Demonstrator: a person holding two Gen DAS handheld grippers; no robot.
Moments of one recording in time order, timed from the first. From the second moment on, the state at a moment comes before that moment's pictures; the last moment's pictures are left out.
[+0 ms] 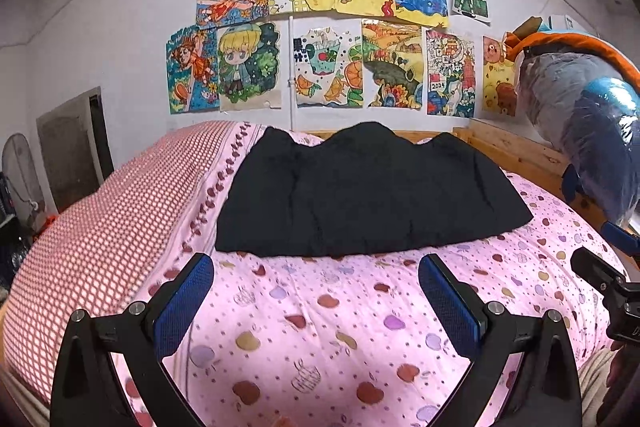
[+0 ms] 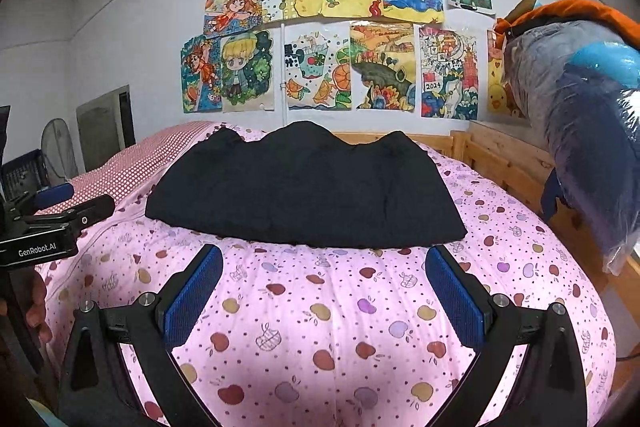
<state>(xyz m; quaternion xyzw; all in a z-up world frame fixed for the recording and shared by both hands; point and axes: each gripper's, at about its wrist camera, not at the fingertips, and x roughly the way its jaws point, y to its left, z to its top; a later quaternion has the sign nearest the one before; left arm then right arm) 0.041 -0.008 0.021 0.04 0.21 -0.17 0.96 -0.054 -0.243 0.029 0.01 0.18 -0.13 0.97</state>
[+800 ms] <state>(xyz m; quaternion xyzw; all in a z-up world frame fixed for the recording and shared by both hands) 0.032 -0.010 -0.007 0.06 0.23 -0.16 0.96 -0.070 -0.256 0.009 0.06 0.16 -0.13 0.98</state>
